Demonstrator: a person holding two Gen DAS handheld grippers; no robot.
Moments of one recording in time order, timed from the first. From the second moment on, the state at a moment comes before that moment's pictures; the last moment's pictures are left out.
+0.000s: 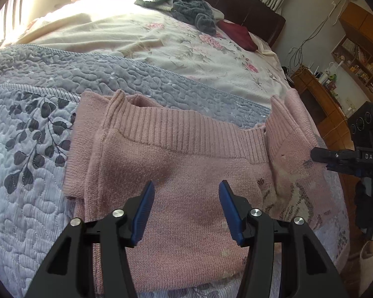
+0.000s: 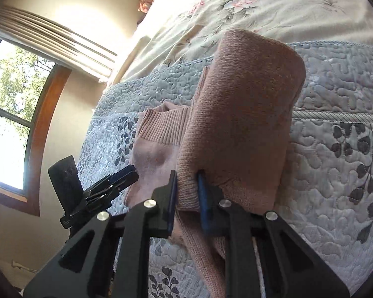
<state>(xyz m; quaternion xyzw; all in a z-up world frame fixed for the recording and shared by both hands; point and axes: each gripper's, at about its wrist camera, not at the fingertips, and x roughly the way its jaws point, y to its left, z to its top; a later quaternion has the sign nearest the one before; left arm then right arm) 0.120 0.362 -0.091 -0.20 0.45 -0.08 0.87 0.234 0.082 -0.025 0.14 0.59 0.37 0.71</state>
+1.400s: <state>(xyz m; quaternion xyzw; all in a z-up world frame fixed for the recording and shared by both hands) 0.201 0.277 -0.146 -0.37 0.50 -0.17 0.77 0.229 -0.025 -0.127 0.18 0.64 0.27 0.70</state>
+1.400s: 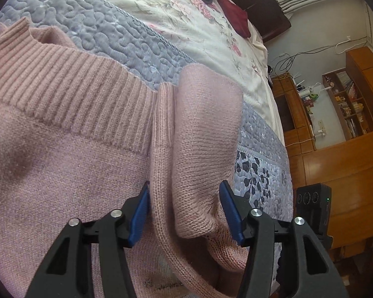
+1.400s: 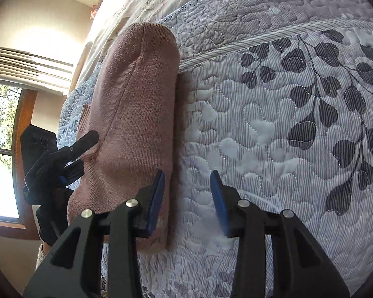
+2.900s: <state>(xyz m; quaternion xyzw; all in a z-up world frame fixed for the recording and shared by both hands) 0.098 0.487 -0.145 -0.41 0.41 -0.06 0.81 0.171 0.098 -0.114 0.09 0.64 0.36 0.67</state>
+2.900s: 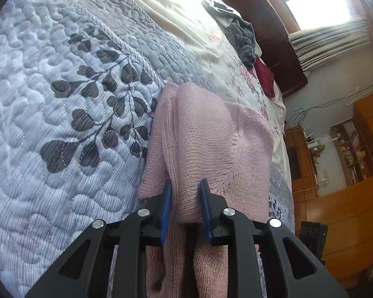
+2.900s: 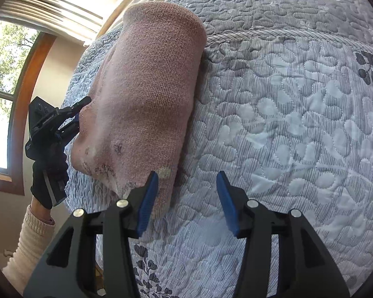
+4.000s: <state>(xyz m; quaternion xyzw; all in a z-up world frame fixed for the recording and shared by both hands) 0.040 0.435 -0.161 -0.31 0.49 -0.07 0.81 0.134 0.132 -0.142 0.11 0.66 0.37 0.64</state>
